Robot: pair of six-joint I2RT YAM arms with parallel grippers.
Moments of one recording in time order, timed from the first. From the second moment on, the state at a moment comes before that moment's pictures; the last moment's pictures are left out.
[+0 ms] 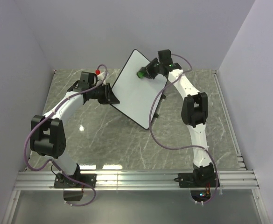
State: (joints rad) left arm -0.21 1.65 1.26 -0.42 0.66 -0.35; right arm 0.30 2.37 2.19 -0.53 -0.34 1.13
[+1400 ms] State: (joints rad) left arm -0.25 1.67 1.29 -0.46 0.66 -0.33; right arm 0.24 2.45 2.29 -0.59 -0.30 1.12
